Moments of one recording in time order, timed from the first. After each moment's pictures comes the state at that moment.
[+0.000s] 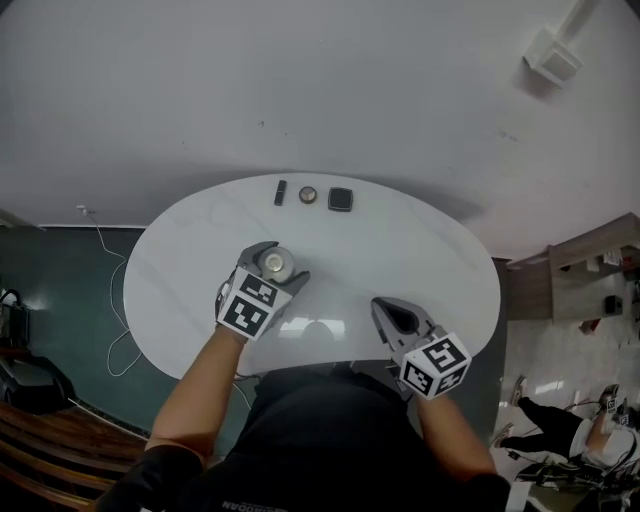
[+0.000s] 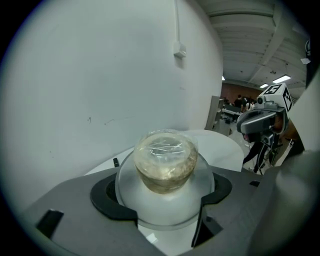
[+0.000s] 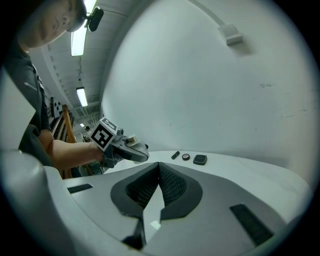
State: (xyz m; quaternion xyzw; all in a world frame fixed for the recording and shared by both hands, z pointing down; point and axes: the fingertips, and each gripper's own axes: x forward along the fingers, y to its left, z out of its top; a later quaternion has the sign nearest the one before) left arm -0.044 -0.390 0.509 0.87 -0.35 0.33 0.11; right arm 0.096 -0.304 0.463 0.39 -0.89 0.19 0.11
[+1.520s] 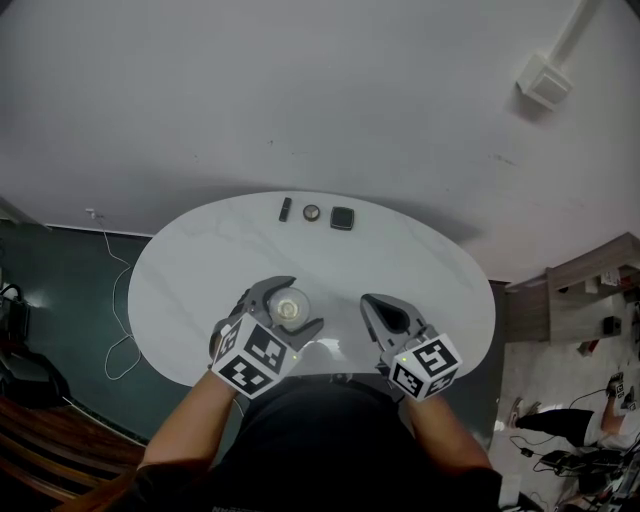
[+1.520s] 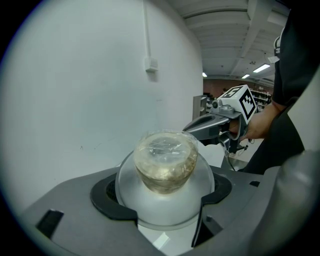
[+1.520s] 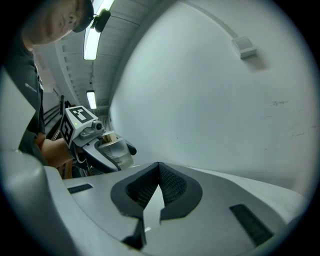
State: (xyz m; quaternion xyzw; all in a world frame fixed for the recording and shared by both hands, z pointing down) left arm -0.012 -0.314 0.428 0.89 -0.29 0.35 0.04; right arm 0.075 -0.323 0.416 0.38 -0.91 0.13 0.07
